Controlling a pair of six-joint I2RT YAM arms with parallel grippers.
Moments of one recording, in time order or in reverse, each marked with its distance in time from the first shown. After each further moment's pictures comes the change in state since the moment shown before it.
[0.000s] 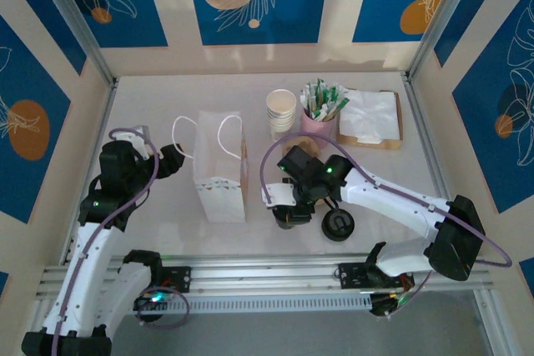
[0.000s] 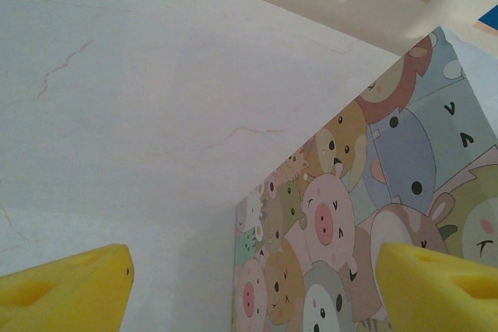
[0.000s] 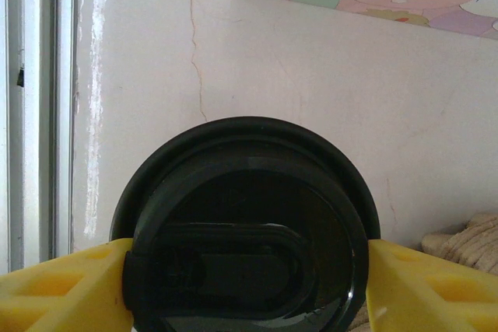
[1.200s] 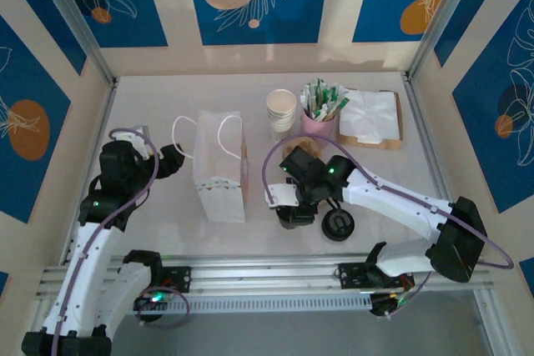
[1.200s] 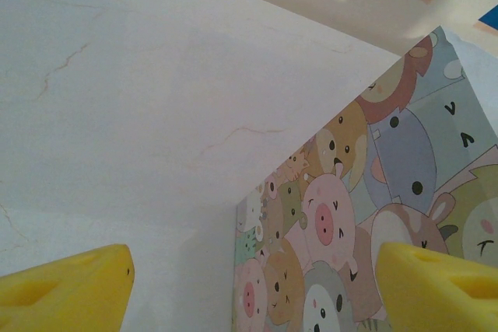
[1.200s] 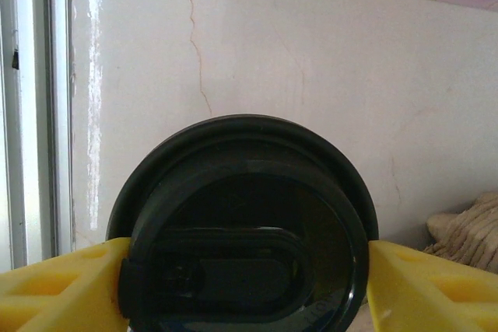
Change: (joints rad) left arm 0.000 0.000 0.000 0.000 0.000 0.000; right arm -0.016 -0.029 -0.007 -0.029 0.018 0.008
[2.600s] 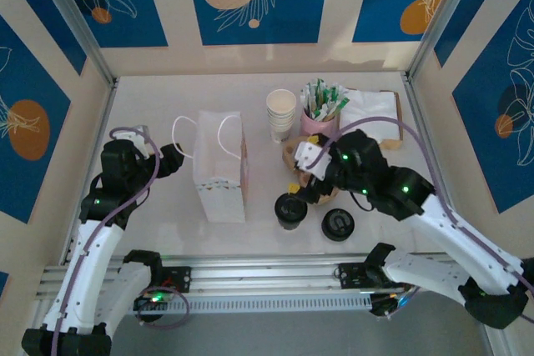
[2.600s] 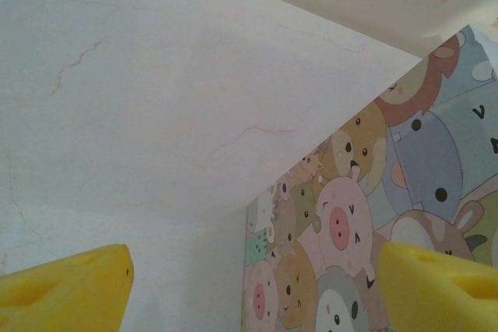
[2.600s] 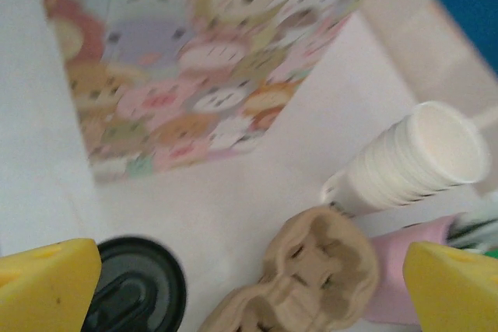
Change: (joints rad) left arm 0.000 0.016 0.000 -0.001 -0.027 0.001; right arm -0.096 -0.420 0.055 0.251 0.022 0.298
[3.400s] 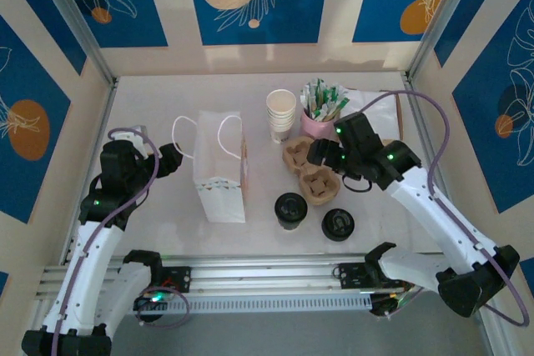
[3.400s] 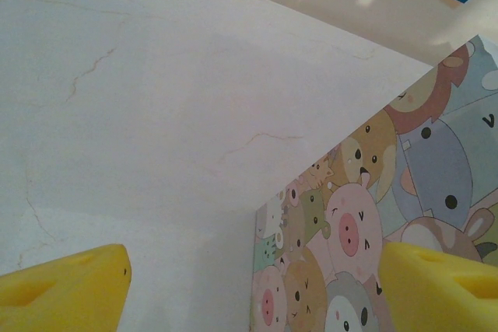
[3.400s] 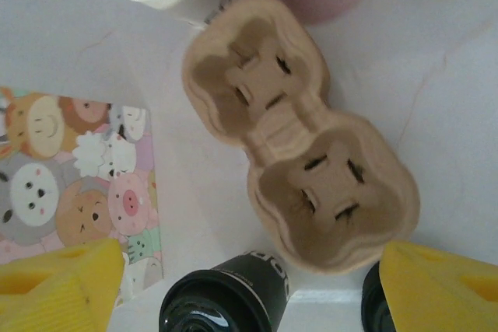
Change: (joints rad) left arm 0.000 -0.008 0.000 0.000 -0.029 0.003; right arm -0.246 0.217 0.069 -0.292 0.120 1.294
